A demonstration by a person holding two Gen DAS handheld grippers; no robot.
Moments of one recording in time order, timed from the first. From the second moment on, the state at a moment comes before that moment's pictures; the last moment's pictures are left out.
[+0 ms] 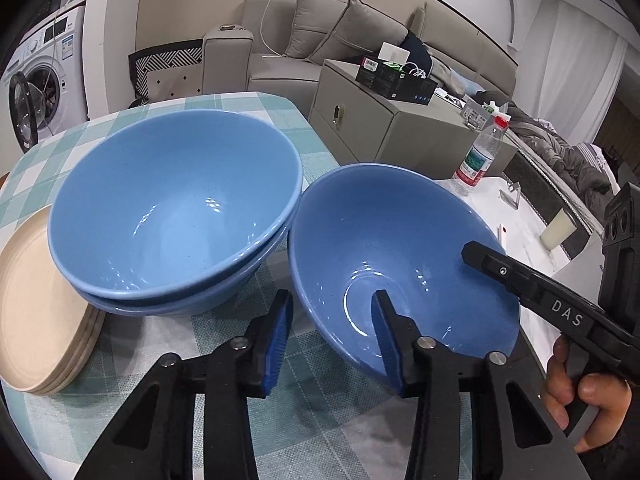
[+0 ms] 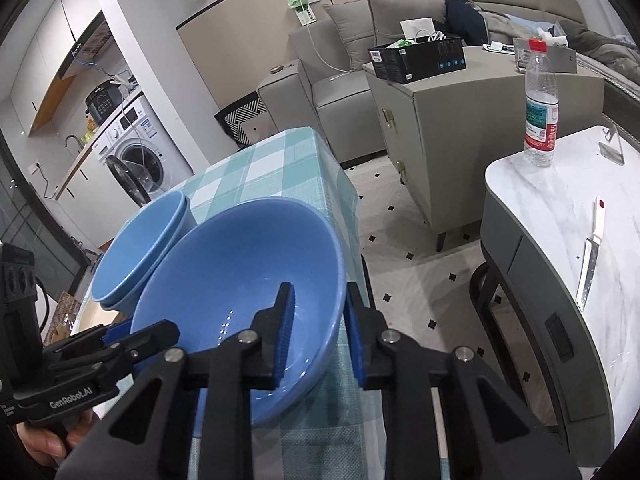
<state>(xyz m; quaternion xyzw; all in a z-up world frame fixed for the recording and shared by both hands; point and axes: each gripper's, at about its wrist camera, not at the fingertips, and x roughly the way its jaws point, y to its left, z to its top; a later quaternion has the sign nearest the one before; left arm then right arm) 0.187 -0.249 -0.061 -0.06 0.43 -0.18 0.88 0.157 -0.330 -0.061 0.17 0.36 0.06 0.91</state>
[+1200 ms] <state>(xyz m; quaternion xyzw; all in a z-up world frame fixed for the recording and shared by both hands) 0.171 -0.261 -0.031 -0.02 0.40 -0.18 0.90 0.137 -0.323 -0.033 0.12 0.32 0.03 0.94</state>
